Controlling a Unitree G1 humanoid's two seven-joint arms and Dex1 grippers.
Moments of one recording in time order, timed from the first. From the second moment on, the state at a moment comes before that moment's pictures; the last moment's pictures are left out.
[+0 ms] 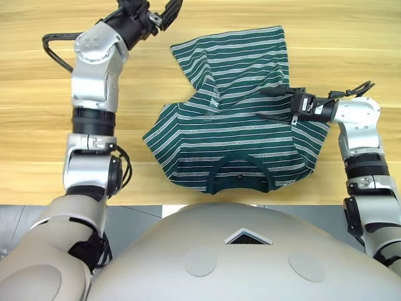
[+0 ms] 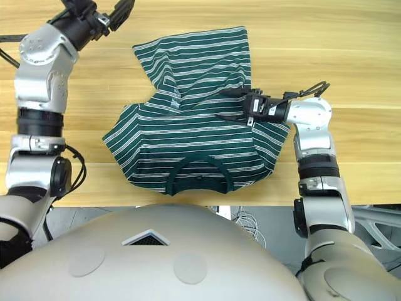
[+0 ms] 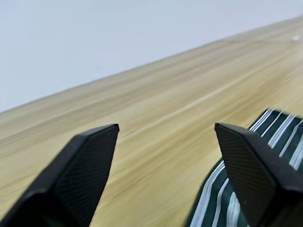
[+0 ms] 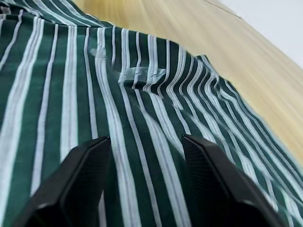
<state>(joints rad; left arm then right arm) -0.64 0.34 -0.09 0.55 -0.16 0.08 -0.49 -0.15 -0.54 0.10 0.38 0.09 -0.52 1.23</state>
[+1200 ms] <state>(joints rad) -0.96 0.32 -0.21 1.36 0.33 -0.14 -0.15 -0.02 -0.71 0.28 0.17 0.03 -0.52 1.18</state>
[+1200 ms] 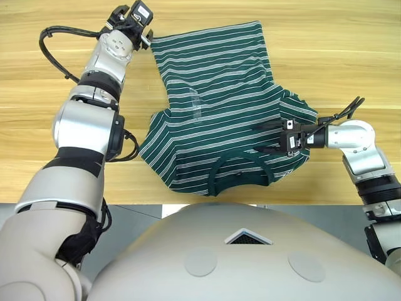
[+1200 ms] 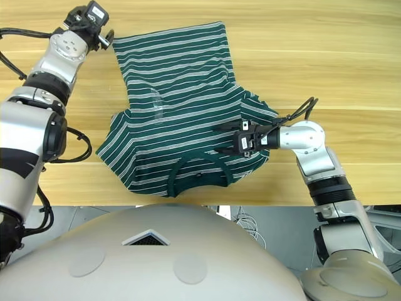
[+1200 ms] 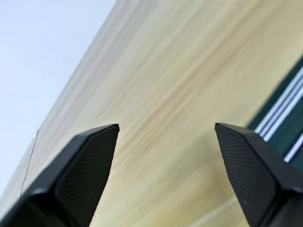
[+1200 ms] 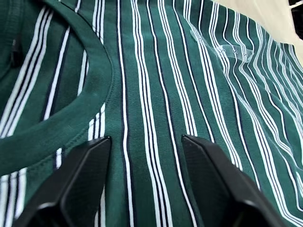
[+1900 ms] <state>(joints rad) 0.18 0.37 0.15 0.21 -0.16 -0.29 -0.34 -0.59 -0.23 0.33 0.83 0.07 -0.43 1.08</state>
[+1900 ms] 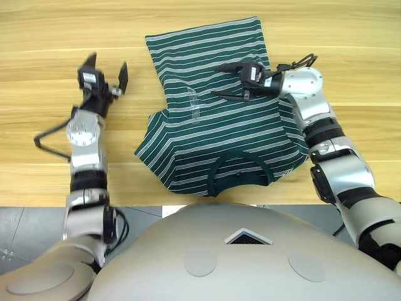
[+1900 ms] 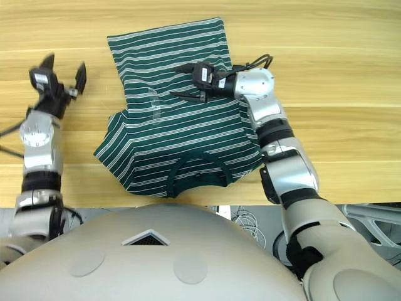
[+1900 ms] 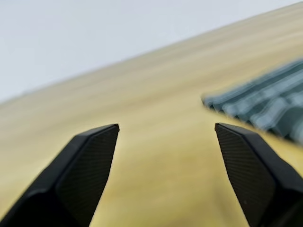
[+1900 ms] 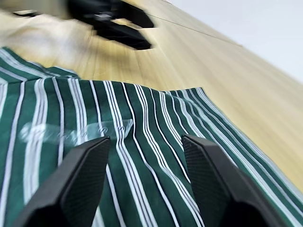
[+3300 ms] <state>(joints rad) 0.47 0.33 0.17 -0.20 -0.39 0.21 -0.38 -0.69 -0.28 0.24 1.18 -0.24 -0.54 0.70</state>
